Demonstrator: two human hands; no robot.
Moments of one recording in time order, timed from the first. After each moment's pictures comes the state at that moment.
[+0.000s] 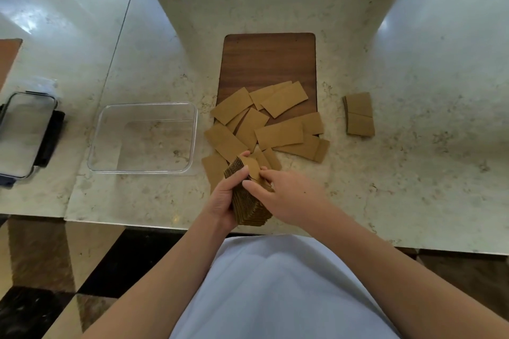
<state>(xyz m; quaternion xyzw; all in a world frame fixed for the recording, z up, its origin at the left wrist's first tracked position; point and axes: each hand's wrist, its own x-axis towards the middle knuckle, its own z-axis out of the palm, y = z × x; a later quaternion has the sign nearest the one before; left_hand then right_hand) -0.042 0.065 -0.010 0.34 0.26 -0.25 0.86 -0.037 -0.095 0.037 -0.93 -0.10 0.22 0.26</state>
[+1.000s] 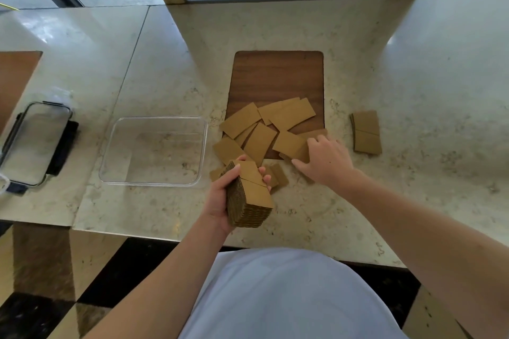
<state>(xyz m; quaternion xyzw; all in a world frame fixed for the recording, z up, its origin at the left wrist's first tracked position) -0.018 0.080 0.001 0.26 0.26 -0.24 0.90 0.064 -0.158 -0.028 -0.99 -0.09 0.10 0.05</state>
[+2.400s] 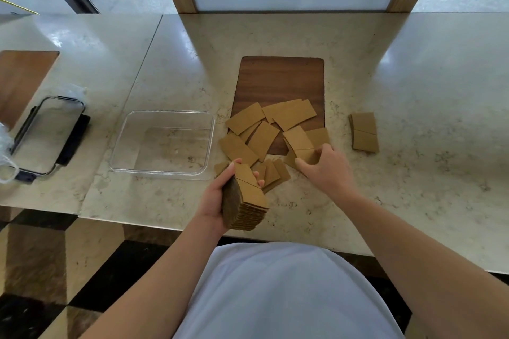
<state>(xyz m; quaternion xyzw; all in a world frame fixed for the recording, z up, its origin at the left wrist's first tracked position) -0.049 0.098 0.009 0.33 0.26 -0.23 0.88 0.014 -0.149 -0.019 -0.95 0.11 0.11 0.27</state>
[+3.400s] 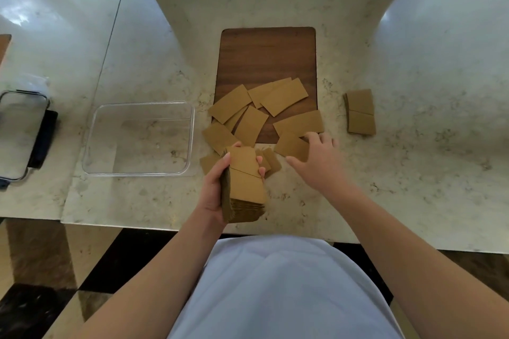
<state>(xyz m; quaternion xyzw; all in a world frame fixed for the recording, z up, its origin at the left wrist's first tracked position) -0.027 0.077 -0.005 0.25 0.25 -0.27 0.90 0.012 -0.149 -0.021 -0.95 0.08 0.17 0.23</state>
